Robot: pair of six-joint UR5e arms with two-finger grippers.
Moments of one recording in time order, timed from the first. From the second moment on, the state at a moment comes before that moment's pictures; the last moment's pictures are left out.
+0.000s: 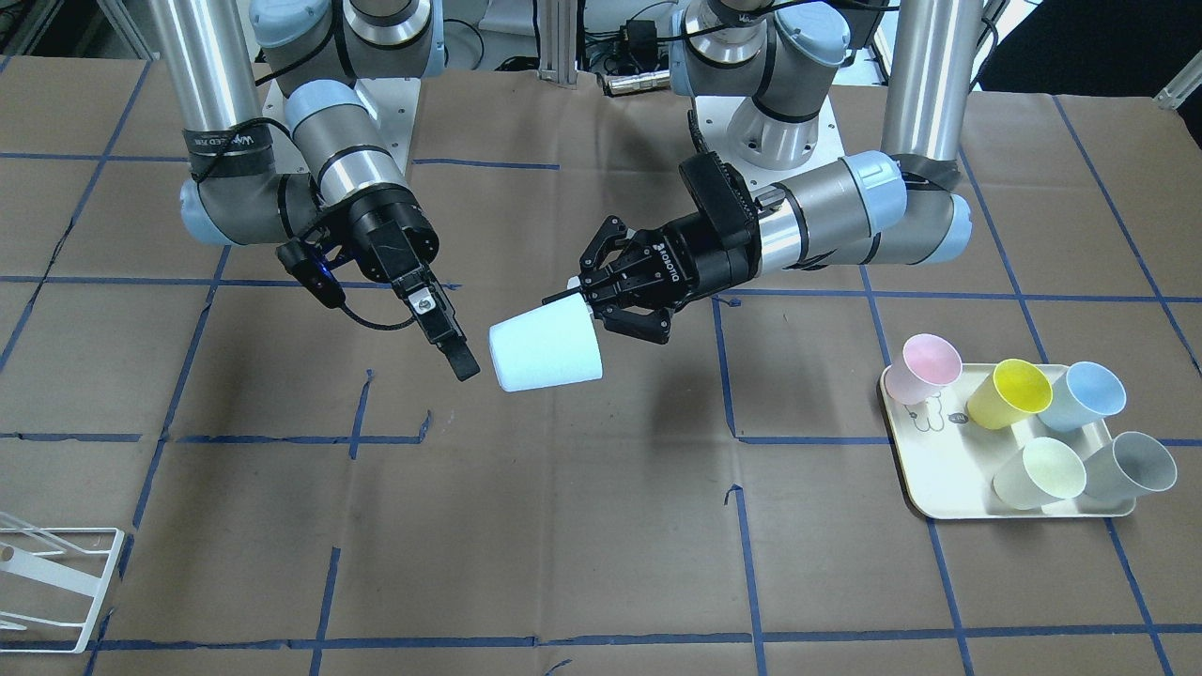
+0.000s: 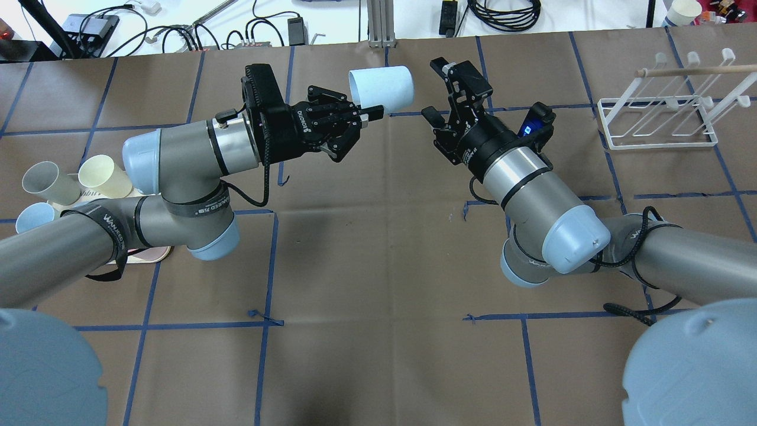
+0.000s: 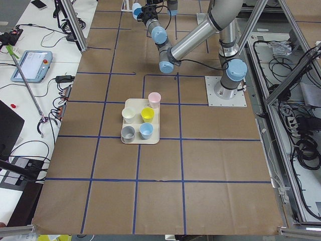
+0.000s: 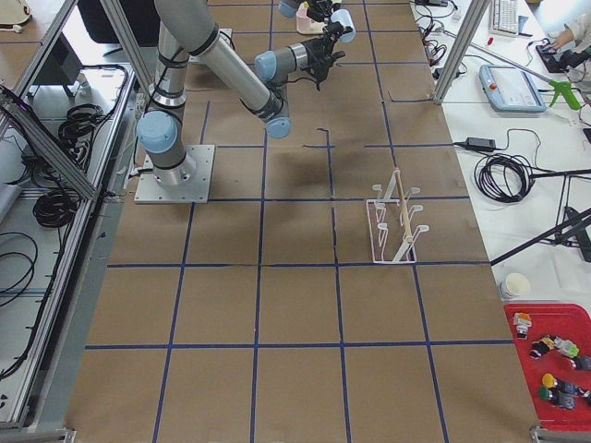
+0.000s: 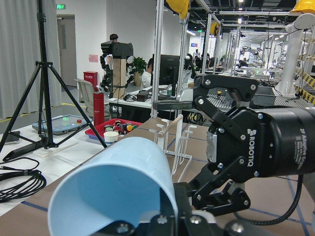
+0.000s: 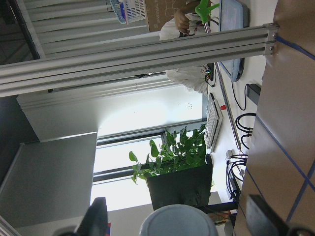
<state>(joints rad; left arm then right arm) -1.53 -1.95 -2.05 0.40 0.33 0.38 1.65 -1.16 2.18 -4.10 -1.13 1.74</state>
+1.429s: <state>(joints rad) -1.53 -1.95 -2.05 0.40 0.33 0.35 1.73 -1.09 2.06 -4.09 -1.12 1.77</state>
